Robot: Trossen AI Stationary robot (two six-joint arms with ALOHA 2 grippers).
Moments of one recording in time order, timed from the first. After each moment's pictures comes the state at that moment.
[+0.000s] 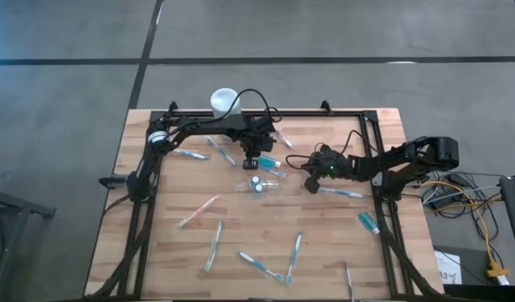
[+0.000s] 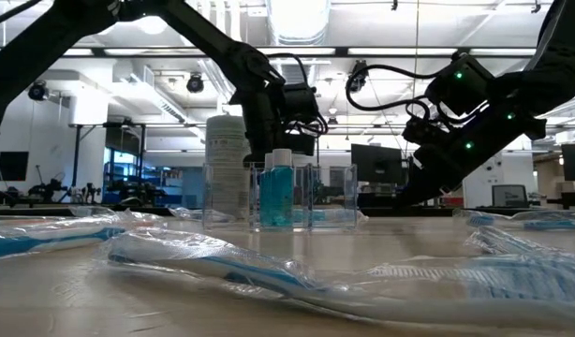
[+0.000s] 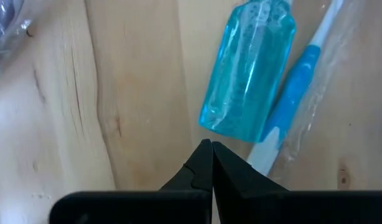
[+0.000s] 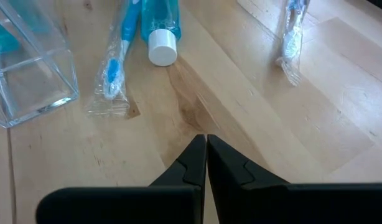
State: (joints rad) left arm 0.40 2.10 1.61 -0.76 0.05 0.48; right arm -0.26 1.45 0.28 0.51 0.16 0.16
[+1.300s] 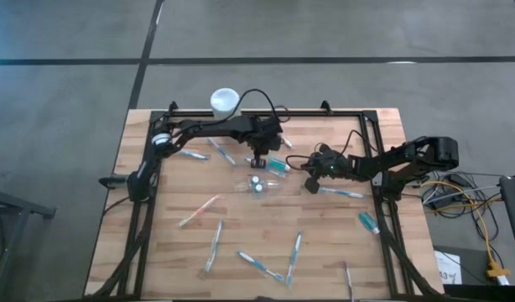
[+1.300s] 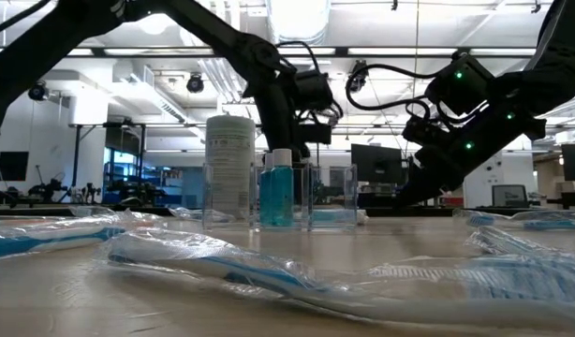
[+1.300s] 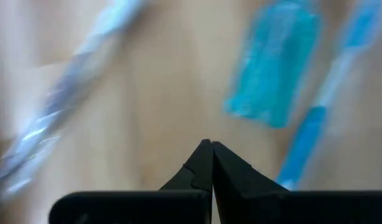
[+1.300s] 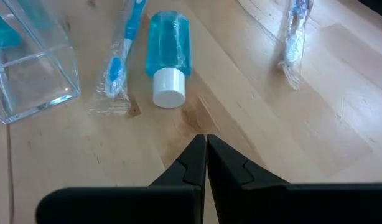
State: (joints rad) left arm 0.35 2.13 1.72 -0.72 -0.04 0.49; right arm -0.26 1.45 0.28 0.52 0.16 0.13
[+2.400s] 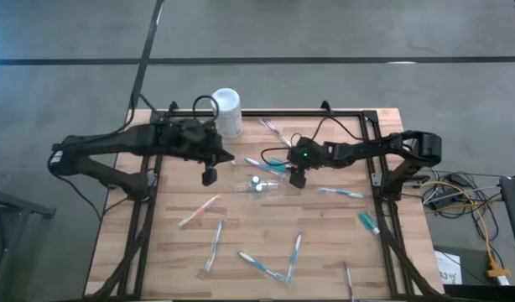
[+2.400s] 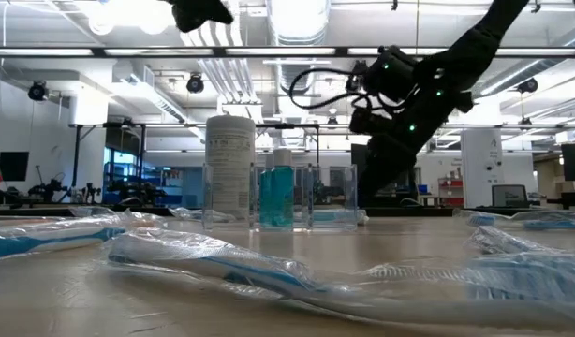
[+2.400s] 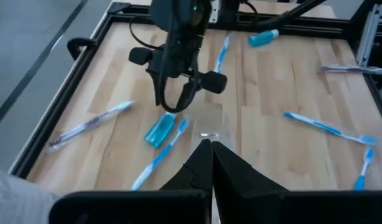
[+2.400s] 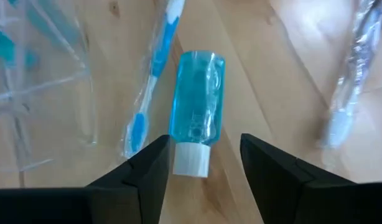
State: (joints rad) left arm 0.10 1.14 1.23 -0.66 -0.02 -0.03; right arm -0.28 1.61 0.71 0.05 0.04 -0.01
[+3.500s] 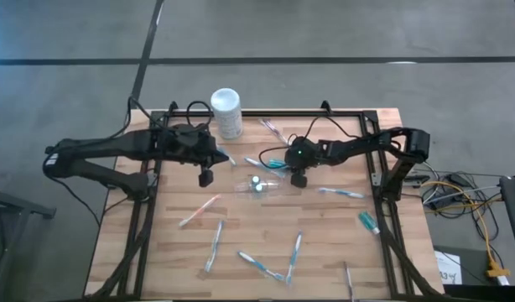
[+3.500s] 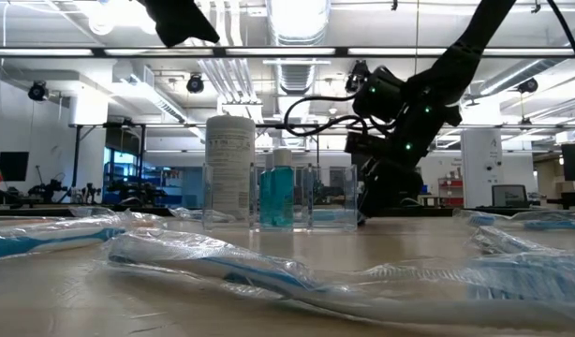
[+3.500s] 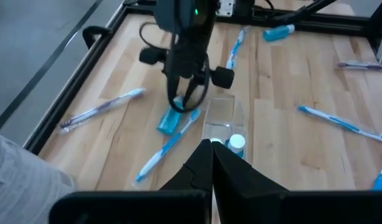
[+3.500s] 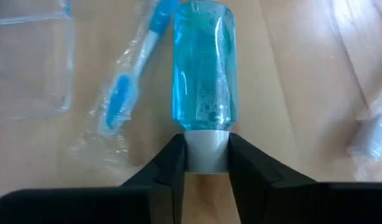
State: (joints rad) left arm 0.09 1.05 1.07 -0.58 -0.07 -0.06; right arm -0.35 1.72 0.75 0.00 -0.01 -0.19
